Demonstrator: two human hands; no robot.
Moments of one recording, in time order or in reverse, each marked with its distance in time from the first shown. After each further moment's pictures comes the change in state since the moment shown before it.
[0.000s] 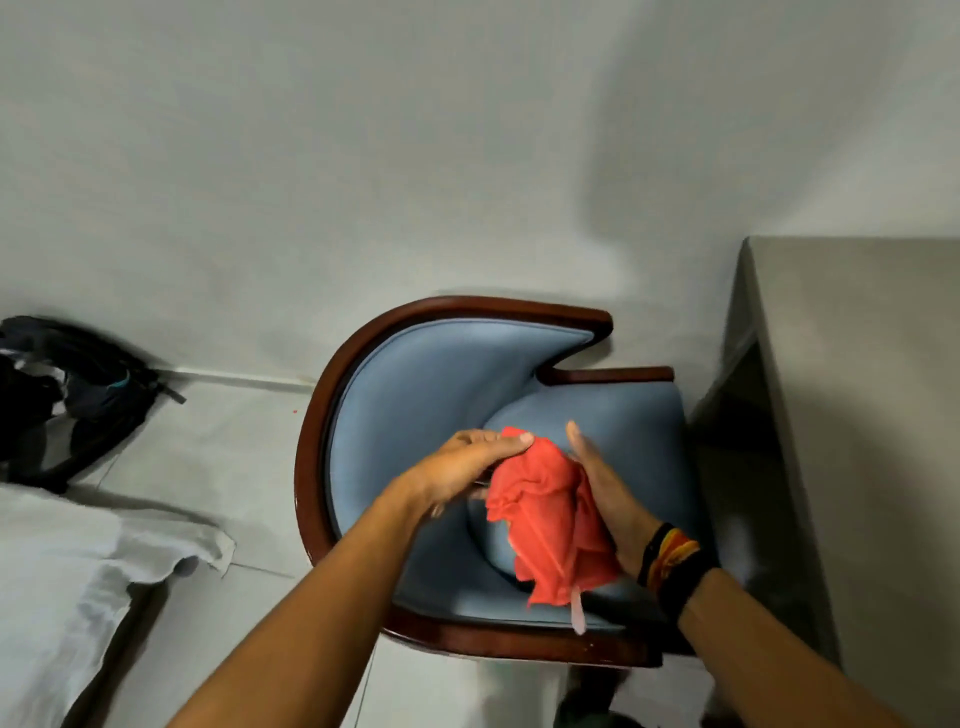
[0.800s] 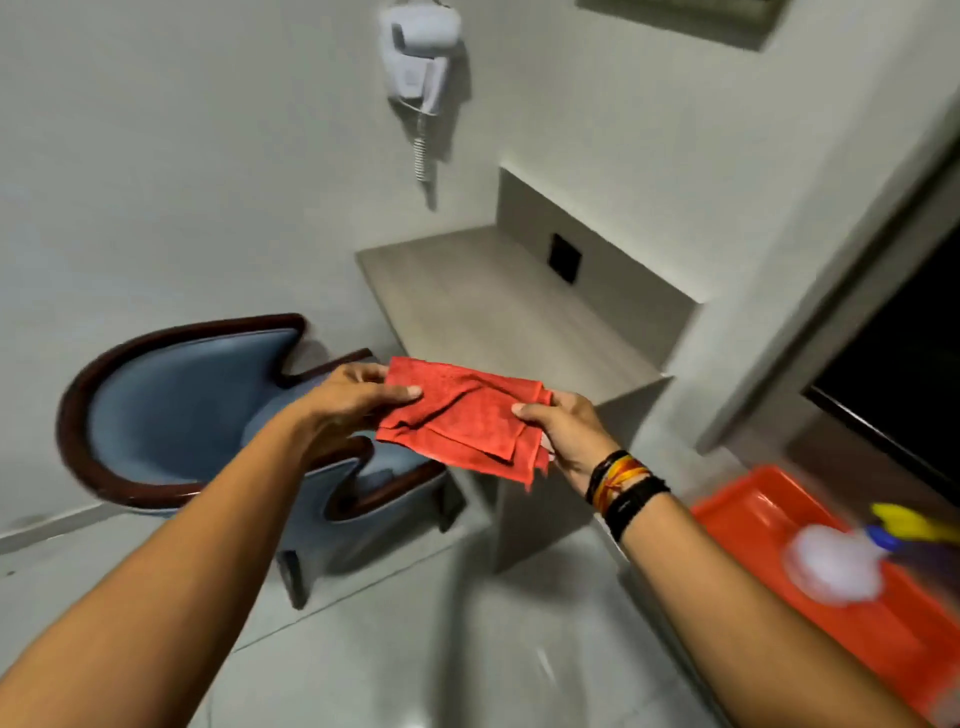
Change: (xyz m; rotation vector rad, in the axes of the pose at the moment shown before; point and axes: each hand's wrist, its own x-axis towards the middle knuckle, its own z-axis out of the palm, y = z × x) left_hand -0.311 -0.027 0.285 0.220 -0.391 0.368; right_hand -0.514 0.207 -0.013 -0.002 0.821 -0.706
